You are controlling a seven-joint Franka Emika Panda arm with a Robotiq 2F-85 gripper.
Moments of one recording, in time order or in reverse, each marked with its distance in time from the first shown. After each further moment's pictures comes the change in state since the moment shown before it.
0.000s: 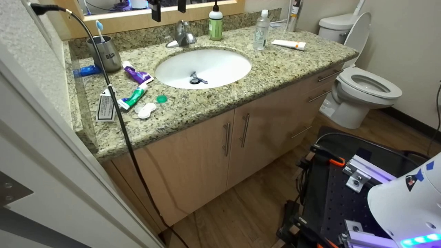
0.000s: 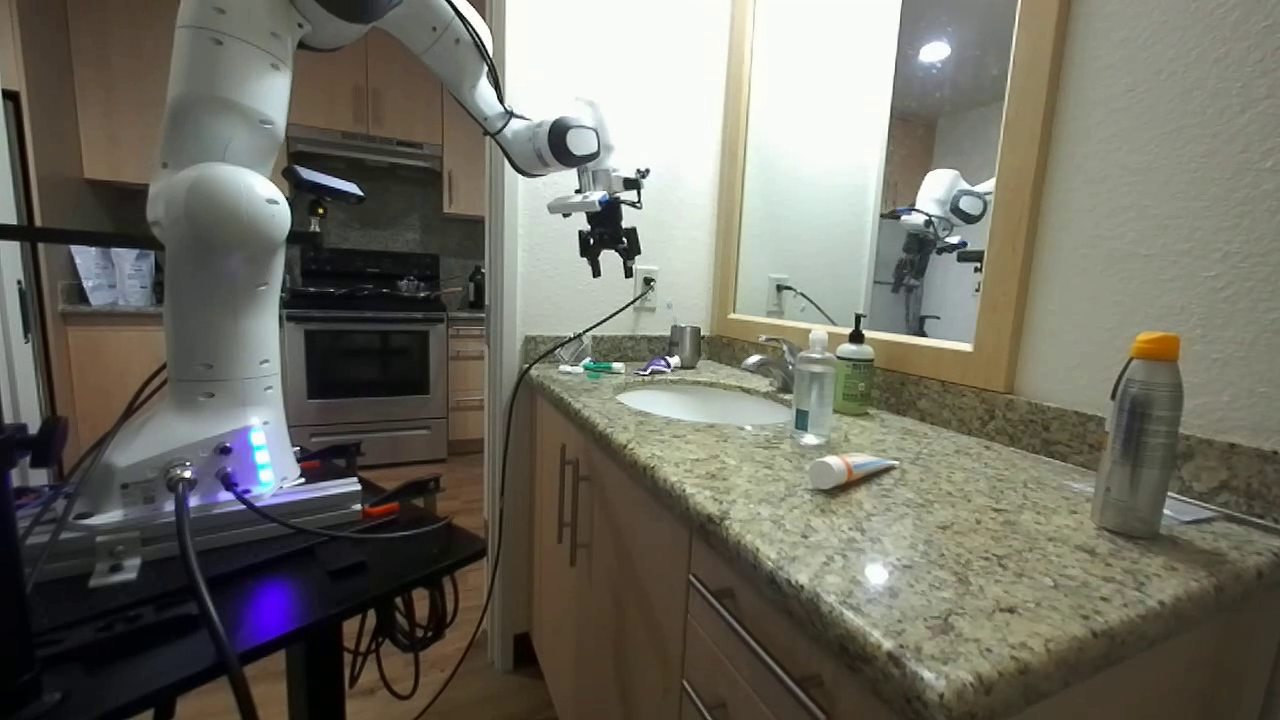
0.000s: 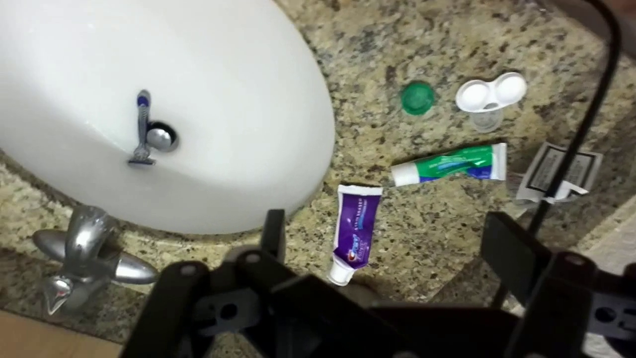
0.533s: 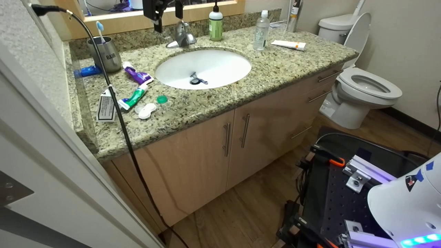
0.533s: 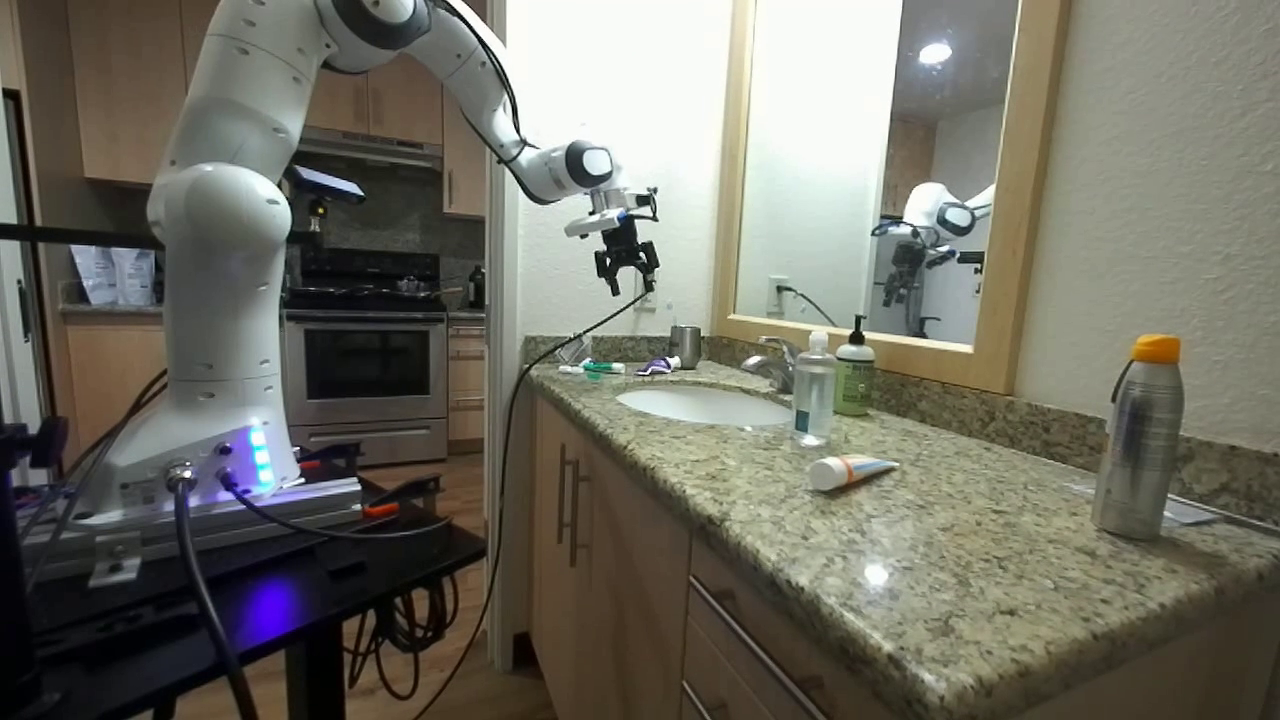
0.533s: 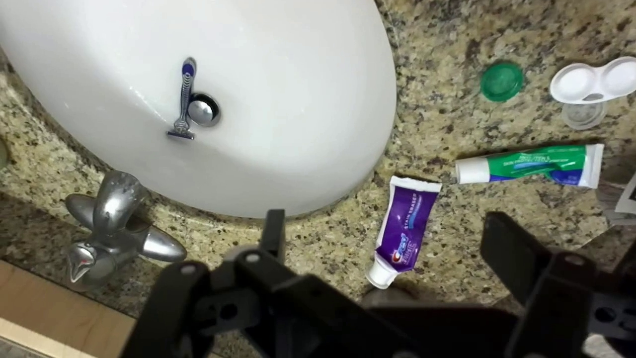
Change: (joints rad) arm -0.003 0.119 -0.011 0.077 -0.136 0.066 0.032
